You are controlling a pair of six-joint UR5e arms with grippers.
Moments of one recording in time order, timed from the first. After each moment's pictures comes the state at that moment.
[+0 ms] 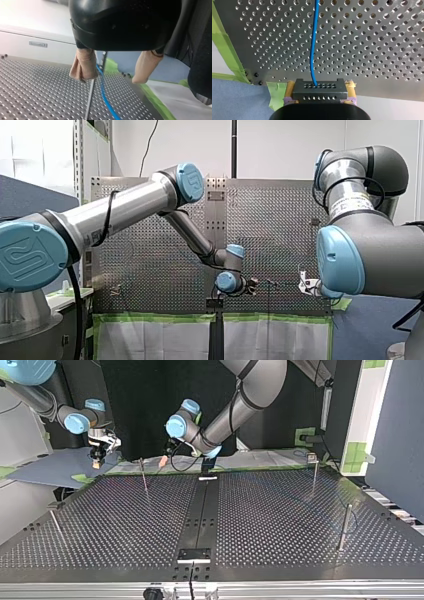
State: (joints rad) left arm -0.73 -2.65 -1.17 -2.72 -1.70 -1.56; right arm 1.58 -0.63 1.61 -0.81 1.45 1.56
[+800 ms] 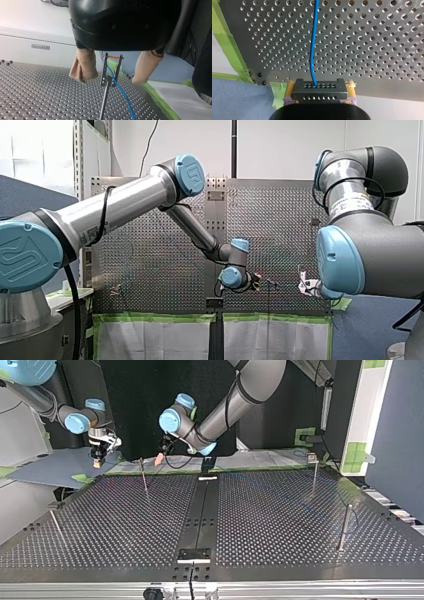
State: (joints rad) left arm -0.77 -2.61 -1.18 -2.73 -1.77 -1.55; right arm 1.58 -0.63 1.61 -0.80 1.45 1.56
